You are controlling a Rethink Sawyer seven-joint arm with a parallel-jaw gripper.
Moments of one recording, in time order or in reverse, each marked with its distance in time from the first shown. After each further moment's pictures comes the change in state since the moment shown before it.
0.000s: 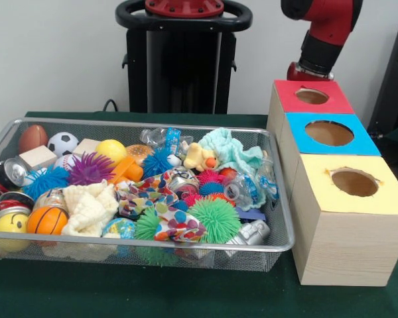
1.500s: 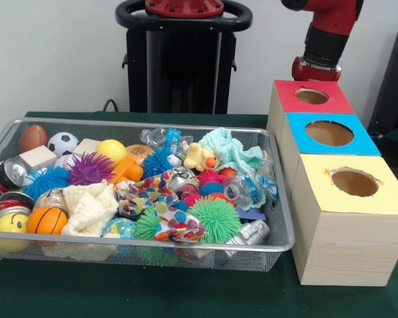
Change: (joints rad) arm -0.083 -0.095 0.010 0.006 -0.085 0.012 0.000
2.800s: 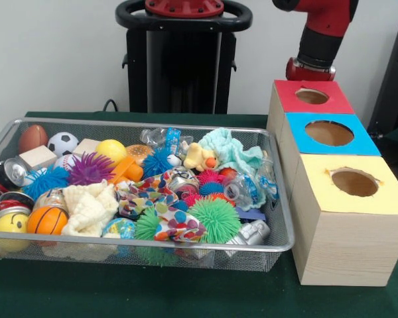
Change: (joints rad) arm -0.051 -0.003 0.003 0.008 -0.007 0.000 0.000
